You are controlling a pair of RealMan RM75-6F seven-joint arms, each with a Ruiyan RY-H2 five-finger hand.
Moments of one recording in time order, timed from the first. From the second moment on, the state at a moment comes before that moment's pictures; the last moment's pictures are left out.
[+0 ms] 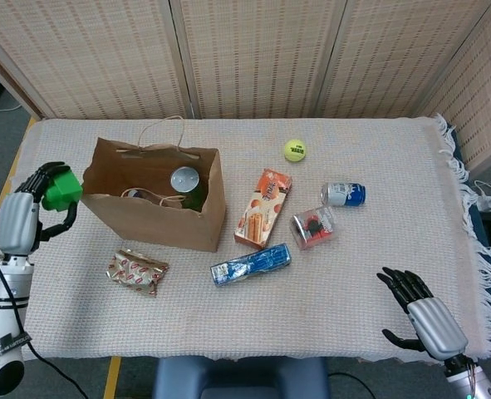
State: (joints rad) left arm -0.49 -1.14 -0.33 -1.72 1.22 1.39 -0.10; right arm 0.10 -1.05 -0.13 -1.74 -1.72 1.38 0.12
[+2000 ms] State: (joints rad) left arm -0.34 -1.07 -0.08 -1.63 1.65 1.49 -0.11; right arm 0.10 -1.05 -0.13 -1.74 -1.73 1.39 0.13
